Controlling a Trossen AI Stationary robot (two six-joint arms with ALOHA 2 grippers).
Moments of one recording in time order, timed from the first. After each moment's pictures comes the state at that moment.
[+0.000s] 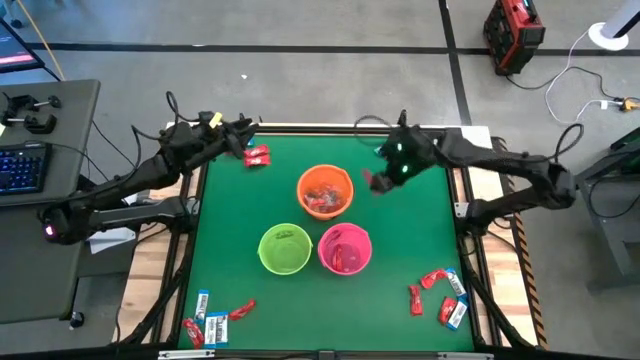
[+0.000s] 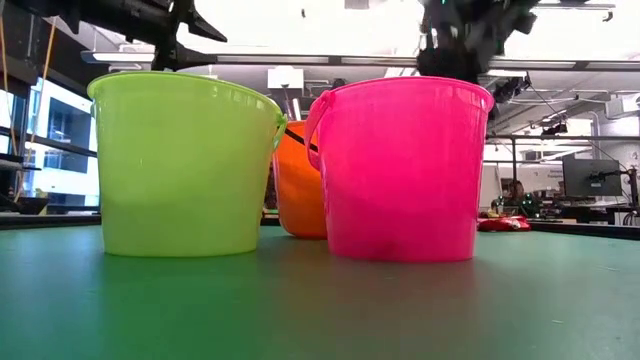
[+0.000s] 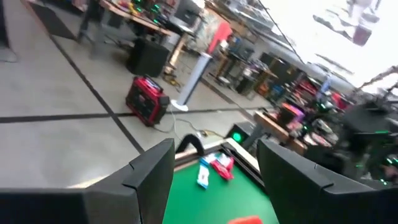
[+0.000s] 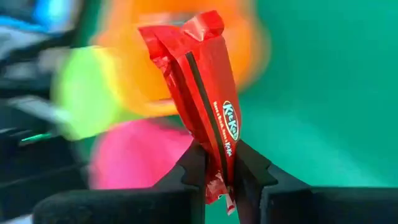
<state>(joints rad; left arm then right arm) 0.57 0.74 0.61 0.10 -0.09 -0.49 -0.33 1.27 1.03 -0.66 -0.38 0.70</state>
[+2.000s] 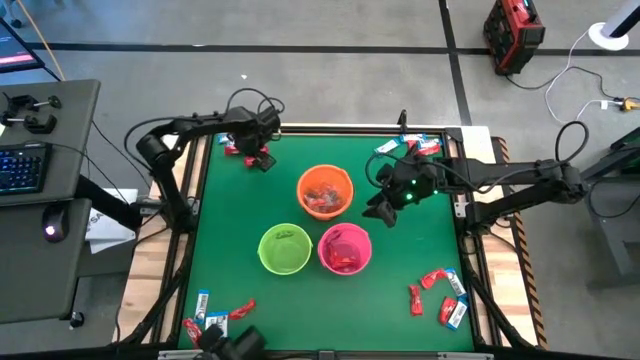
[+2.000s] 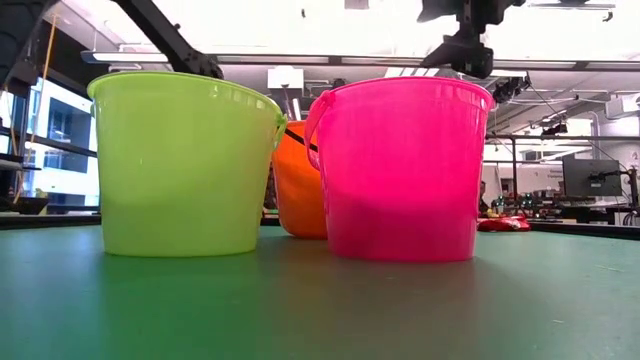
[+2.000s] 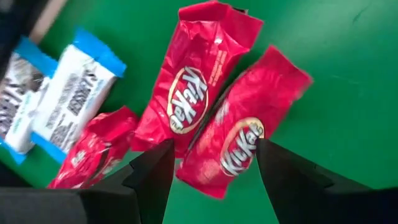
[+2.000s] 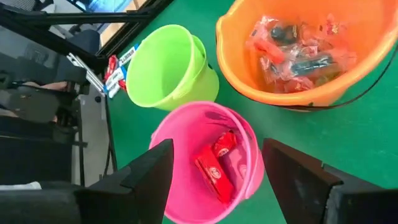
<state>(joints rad) 0.78 1.83 1.17 -0.92 -0.18 -0.03 -0.03 1.17 1.03 -0.54 -0.16 0.65</state>
